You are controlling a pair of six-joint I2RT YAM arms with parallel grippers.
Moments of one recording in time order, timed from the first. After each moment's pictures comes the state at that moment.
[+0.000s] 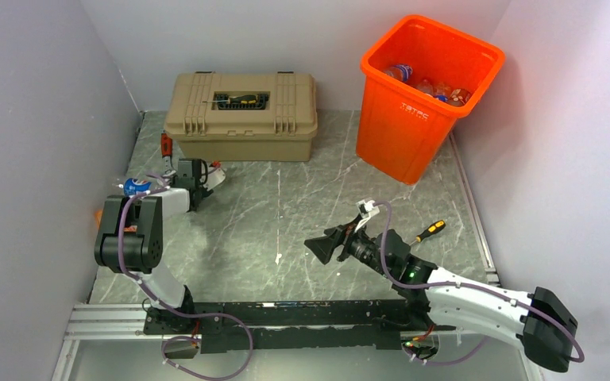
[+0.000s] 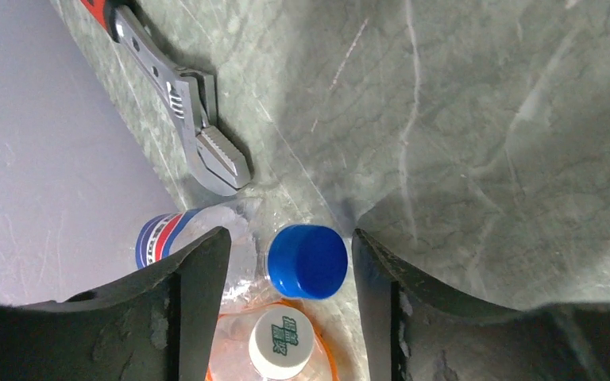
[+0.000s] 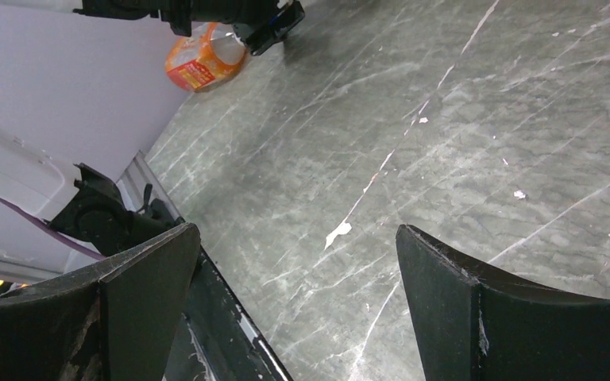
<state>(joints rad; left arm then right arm) -0.04 1.67 0.78 0.06 -0.37 0.93 0.98 0.76 0.23 0.42 0.09 0.65</state>
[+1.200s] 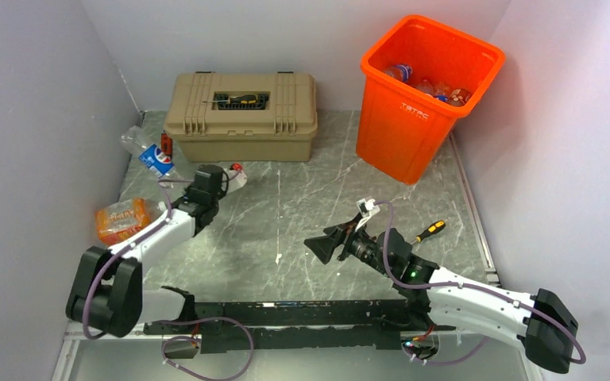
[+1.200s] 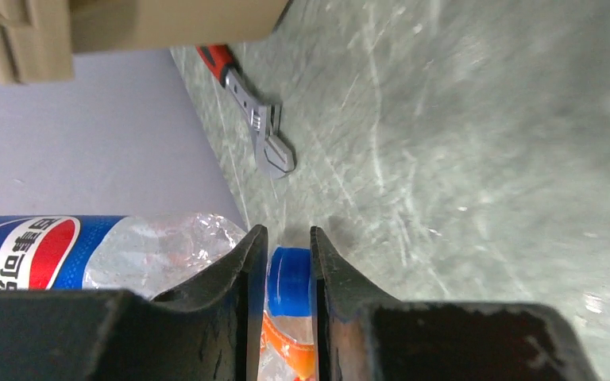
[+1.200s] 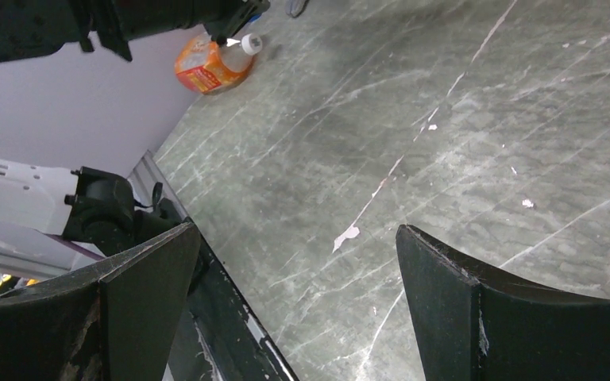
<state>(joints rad) -0.26 1.31 0.68 -0.04 -0.45 0.85 0.98 0.75 0.24 0.41 0.07 0.64</state>
